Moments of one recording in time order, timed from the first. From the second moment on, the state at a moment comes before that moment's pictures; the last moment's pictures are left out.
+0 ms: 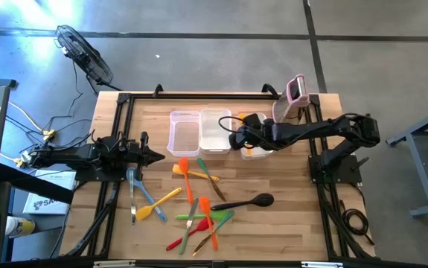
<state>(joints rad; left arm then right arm) 0.00 0.04 0.03 -0.05 0.01 -0.01 -0.08 1.55 1.04 -0.46 0.60 0.86</state>
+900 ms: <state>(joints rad) 0.00 0.17 0.07 -0.03 0.10 -0.06 0.27 1.46 1.04 0.09 0.31 0.39</state>
